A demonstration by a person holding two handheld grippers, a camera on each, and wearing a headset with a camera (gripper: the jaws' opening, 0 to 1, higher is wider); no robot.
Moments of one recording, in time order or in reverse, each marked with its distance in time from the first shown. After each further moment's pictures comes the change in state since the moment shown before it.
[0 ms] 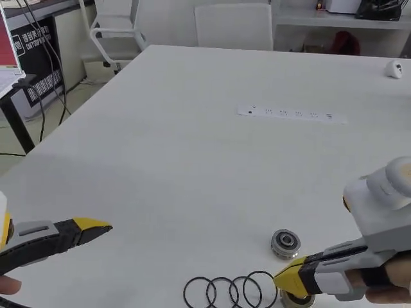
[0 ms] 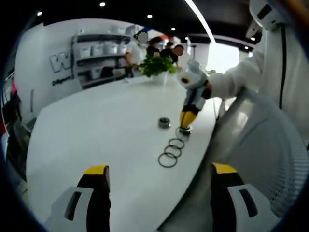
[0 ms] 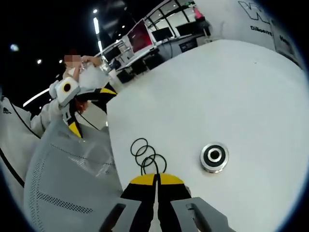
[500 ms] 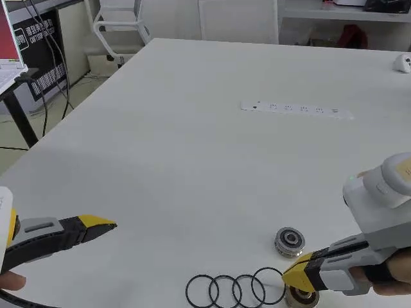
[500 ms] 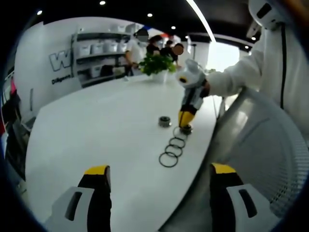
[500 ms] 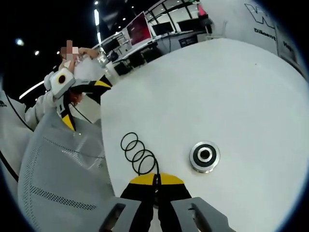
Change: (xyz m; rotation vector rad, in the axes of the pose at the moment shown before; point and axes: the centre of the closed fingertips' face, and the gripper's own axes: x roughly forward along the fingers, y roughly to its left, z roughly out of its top) left arm 0.004 0.003 -0.002 -0.004 0.012 -0.004; right arm -0.001 -0.017 -0.005 -0.029 0.053 -0.041
